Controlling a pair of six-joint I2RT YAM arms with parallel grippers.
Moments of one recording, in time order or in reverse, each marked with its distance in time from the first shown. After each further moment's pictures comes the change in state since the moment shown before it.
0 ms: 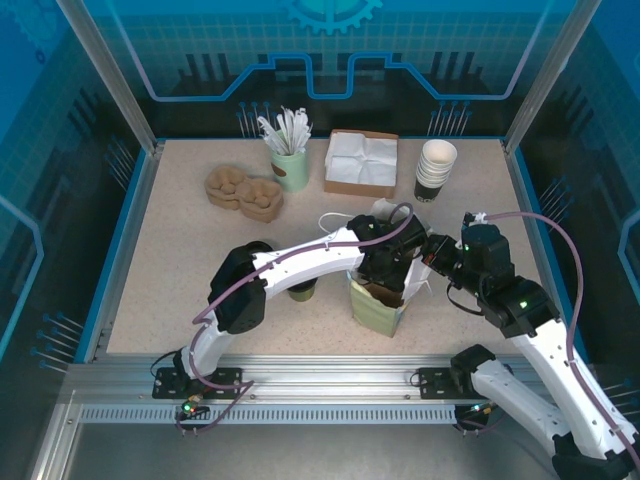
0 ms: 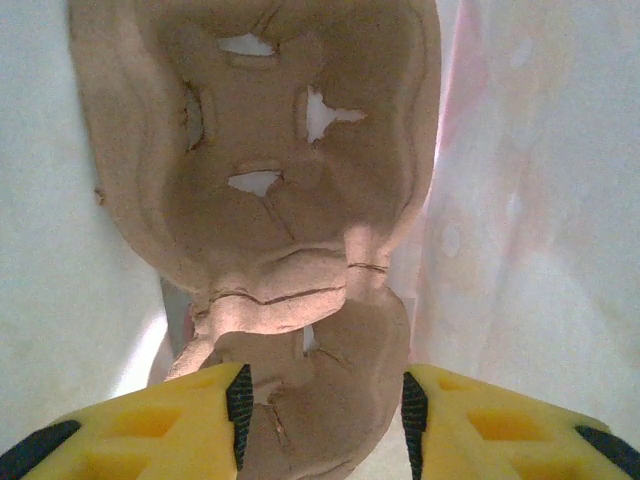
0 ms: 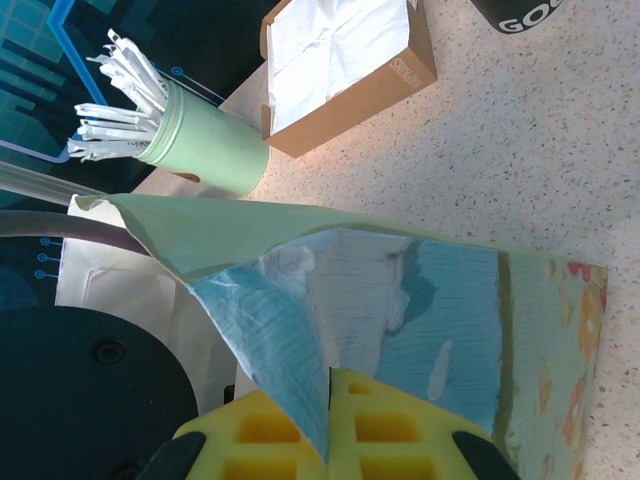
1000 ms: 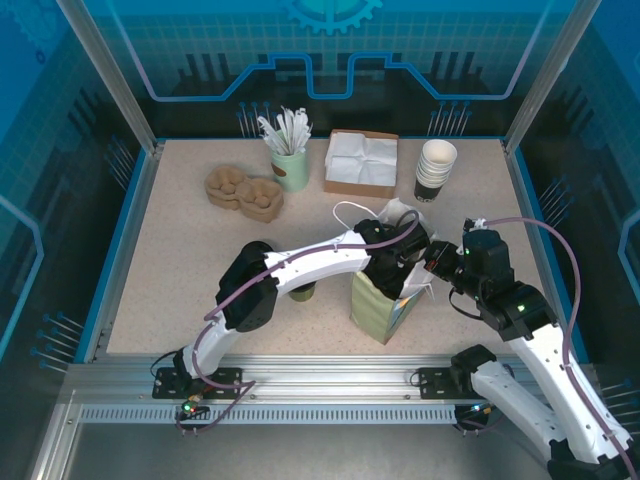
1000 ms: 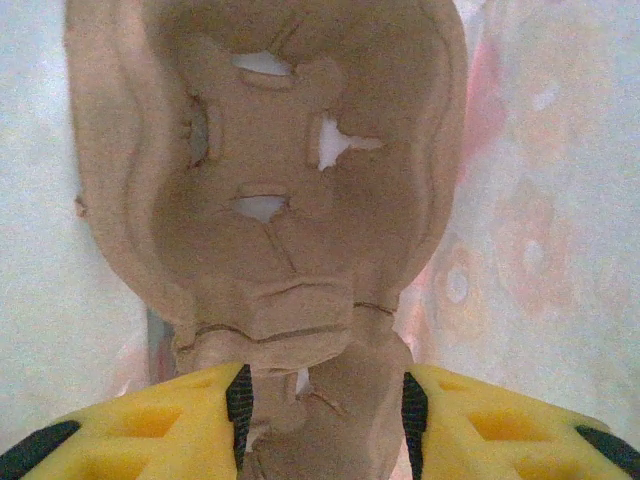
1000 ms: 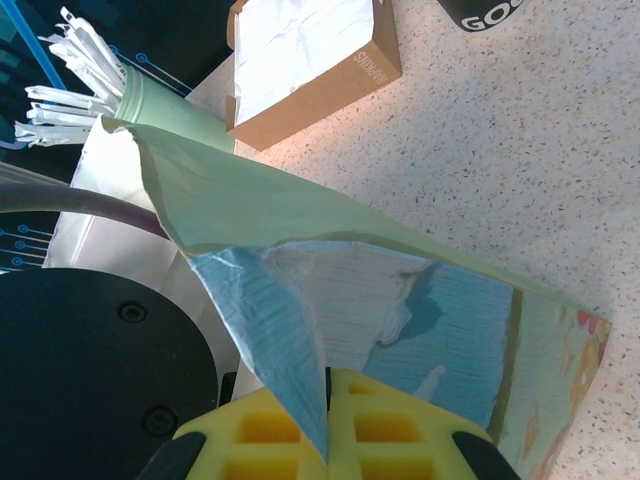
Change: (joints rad) left arm 0.001 0.056 0.000 0.035 0.077 0.090; right arm -0.053 -0.022 -0.061 -0.006 -0.020 -0.061
